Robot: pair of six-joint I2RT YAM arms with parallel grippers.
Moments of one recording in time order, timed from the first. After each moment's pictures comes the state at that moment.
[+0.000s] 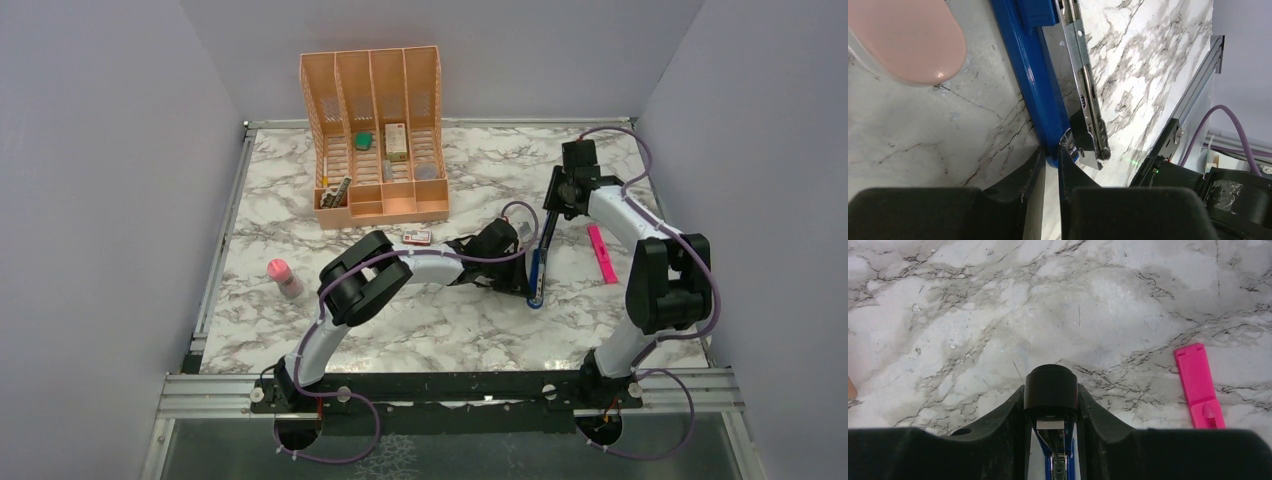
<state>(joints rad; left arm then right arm) -0.99 2.18 1.38 0.10 0.37 -0.80 0.12 1.69 1.19 -0.40 0.14 0.34</state>
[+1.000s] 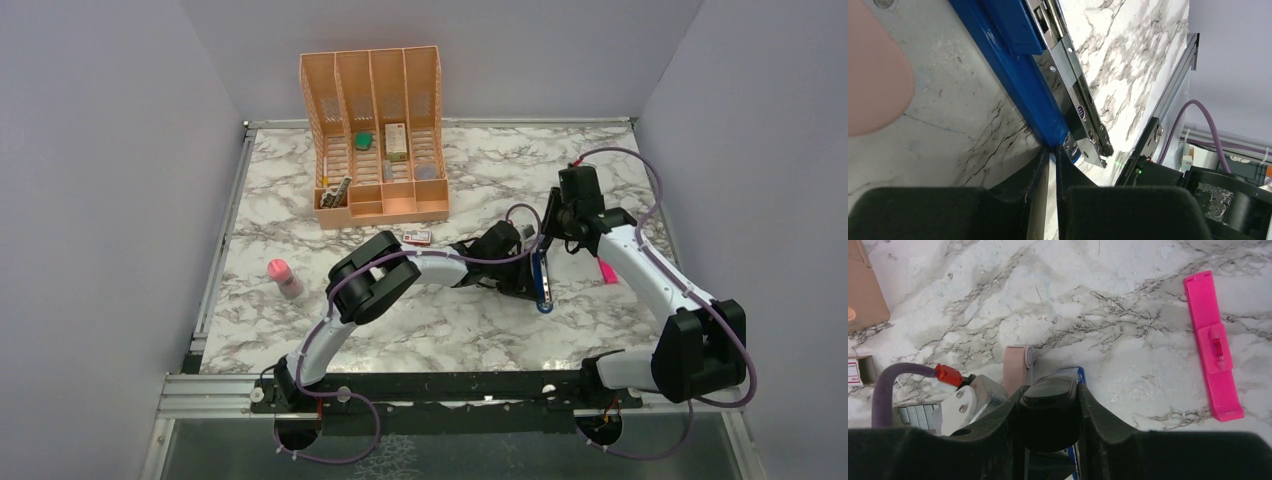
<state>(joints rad) -1.00 2.24 1.41 0.18 0.43 -0.88 0.25 1.35 0.98 -0.49 0.18 0.40</state>
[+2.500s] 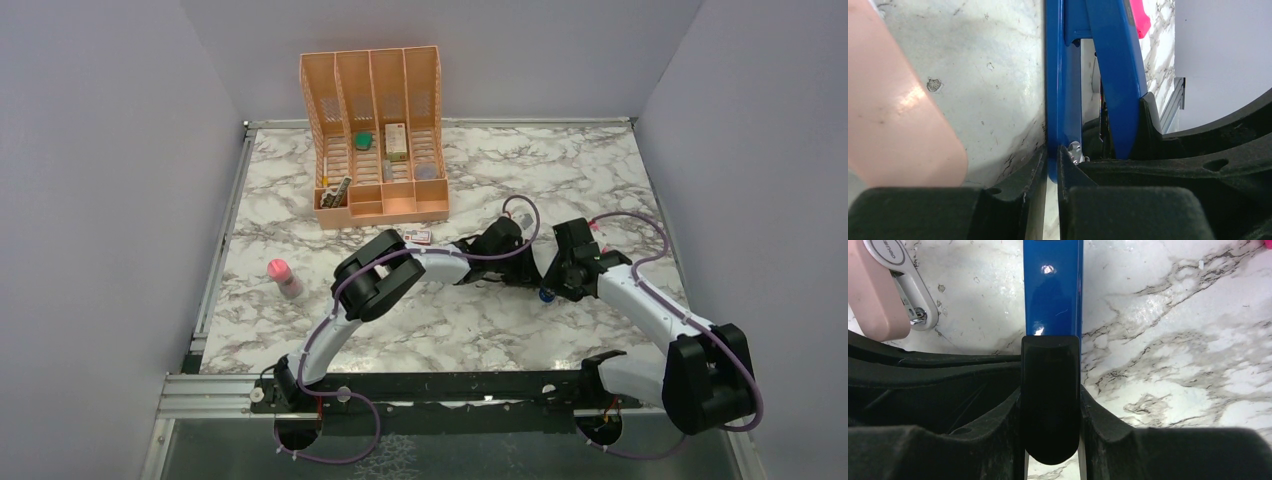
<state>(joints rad) -0.98 2.29 1.46 0.26 0.34 -0.94 0.27 1.18 0.62 -0.58 0.19 0.74</state>
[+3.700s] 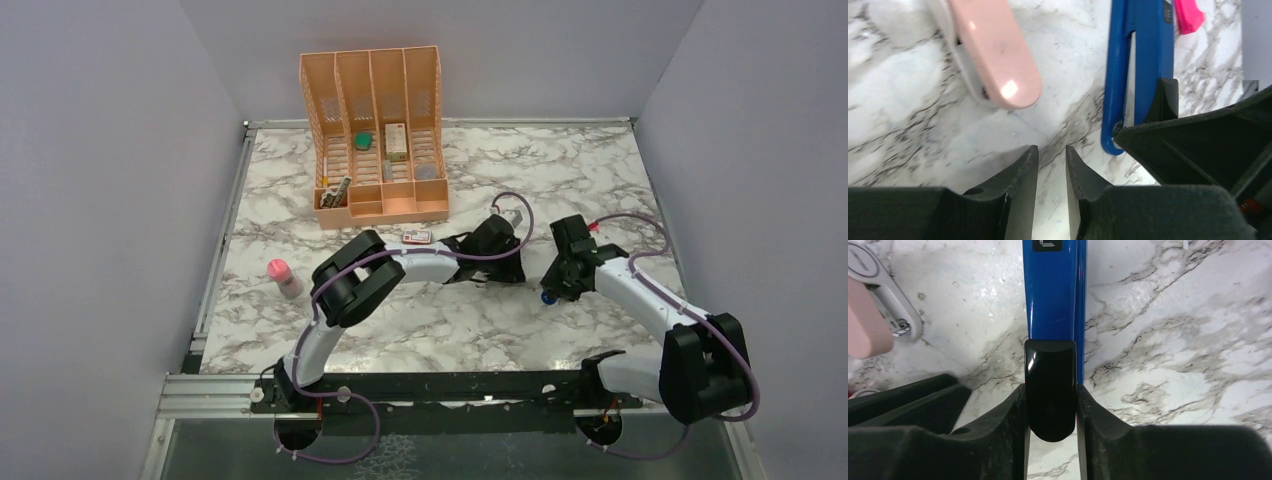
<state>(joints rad) -0.98 2.15 1.37 0.13 0.18 -0.76 0.27 1.22 0.67 -0.66 0.24 0.84</state>
